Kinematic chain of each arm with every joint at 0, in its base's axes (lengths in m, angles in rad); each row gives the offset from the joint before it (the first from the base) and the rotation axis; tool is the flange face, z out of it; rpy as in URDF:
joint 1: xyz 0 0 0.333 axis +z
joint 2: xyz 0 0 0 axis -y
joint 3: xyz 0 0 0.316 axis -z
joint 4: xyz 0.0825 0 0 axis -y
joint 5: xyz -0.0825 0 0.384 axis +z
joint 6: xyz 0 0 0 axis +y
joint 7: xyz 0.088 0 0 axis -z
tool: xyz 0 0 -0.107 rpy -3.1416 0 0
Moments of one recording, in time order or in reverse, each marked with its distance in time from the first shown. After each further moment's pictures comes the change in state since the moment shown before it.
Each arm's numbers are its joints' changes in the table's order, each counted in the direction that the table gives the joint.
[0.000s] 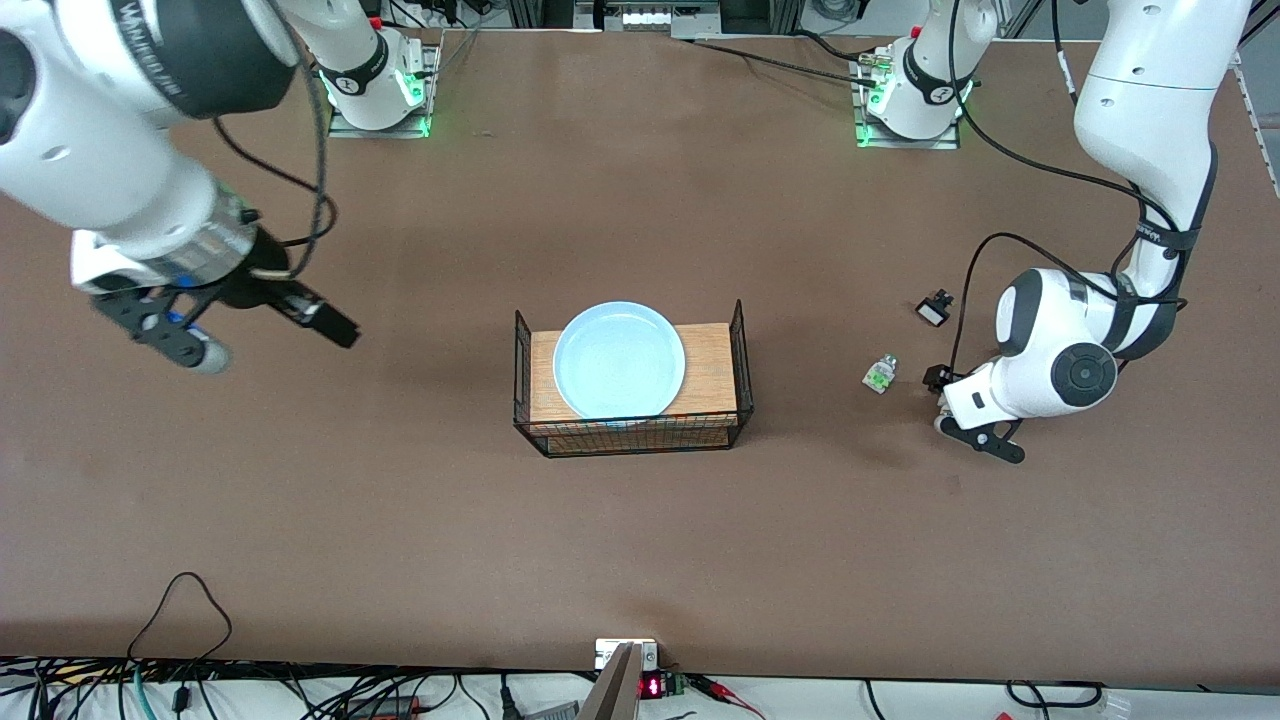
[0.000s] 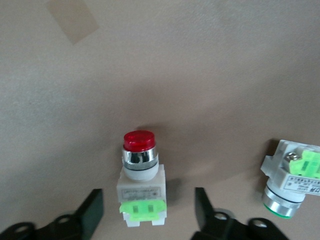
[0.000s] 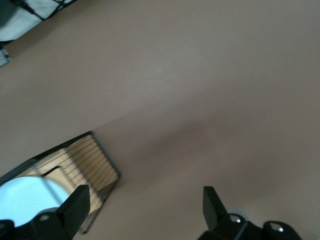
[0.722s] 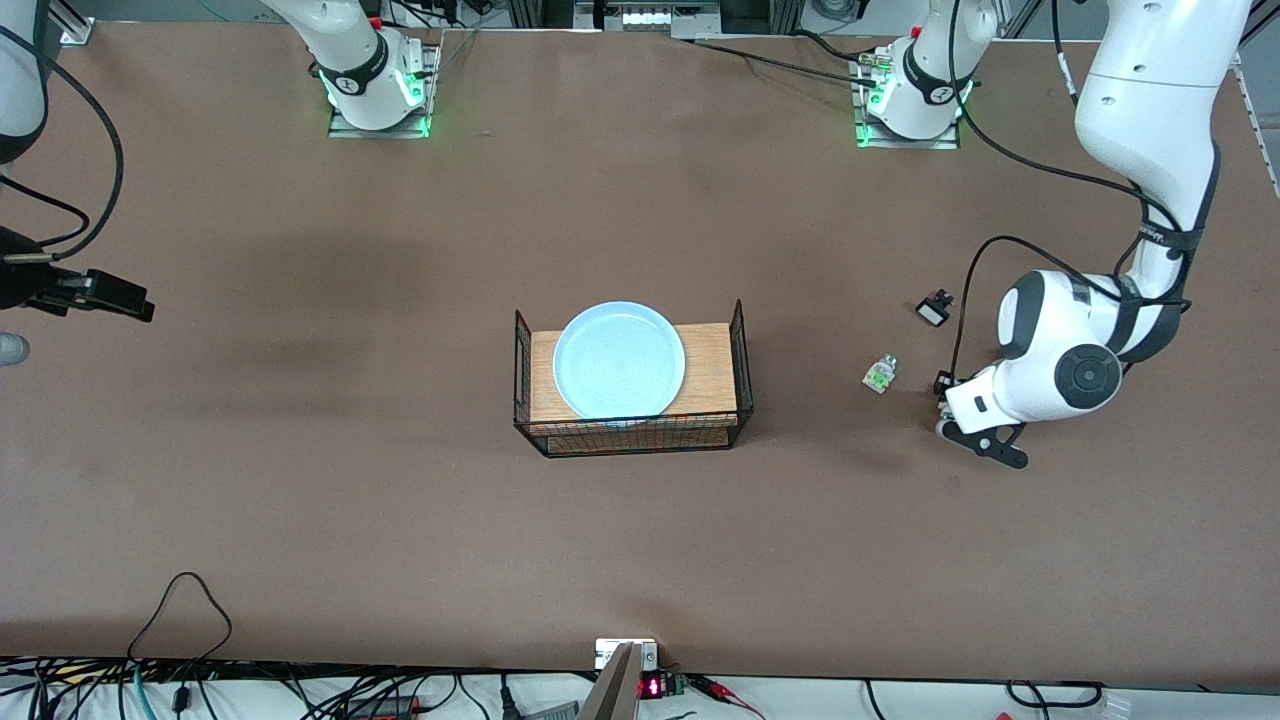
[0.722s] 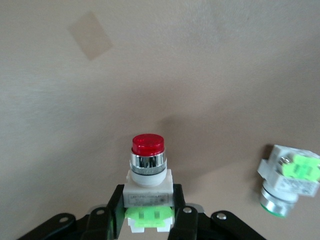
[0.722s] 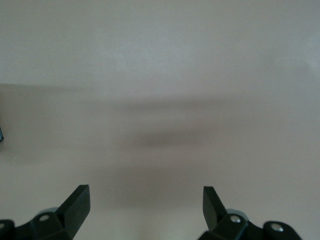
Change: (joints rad) left arm -0.001 0.020 -0.002 0.048 0.000 0.064 0.002; right arm -0.296 0.045 0.002 -0.070 -0.069 0.062 -0.732
